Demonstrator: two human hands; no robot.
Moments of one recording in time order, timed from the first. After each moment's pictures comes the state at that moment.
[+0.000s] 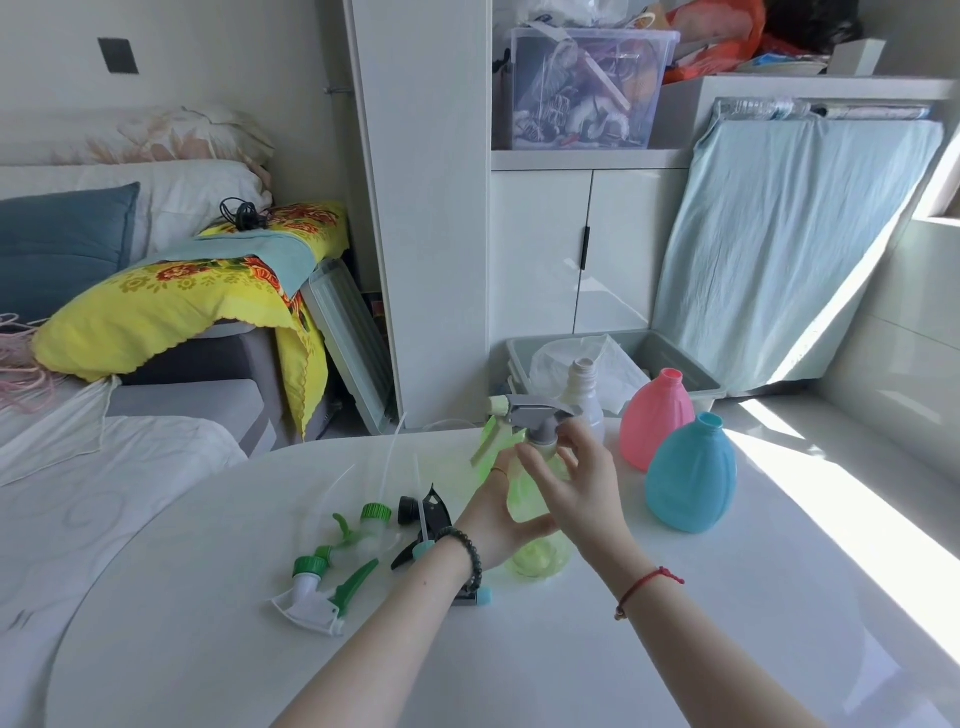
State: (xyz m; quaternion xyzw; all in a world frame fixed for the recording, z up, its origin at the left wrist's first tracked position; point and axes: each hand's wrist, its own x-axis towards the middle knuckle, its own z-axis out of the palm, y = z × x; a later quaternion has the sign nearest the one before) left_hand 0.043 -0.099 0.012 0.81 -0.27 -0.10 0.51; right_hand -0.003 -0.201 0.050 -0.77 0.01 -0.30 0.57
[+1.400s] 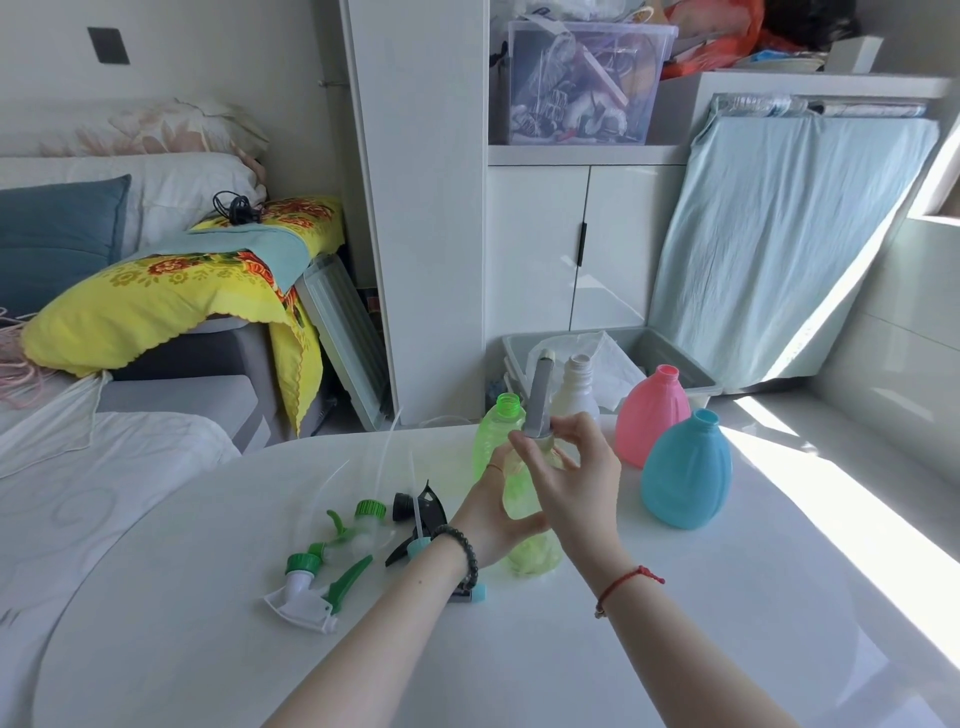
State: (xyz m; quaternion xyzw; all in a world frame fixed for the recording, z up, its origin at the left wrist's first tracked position) left_hand 0.040 -0.099 0.015 0.79 -0.28 -0.11 0.54; right_hand -0.007 -0.189 0.059 -0.74 0.07 -0.38 0.55
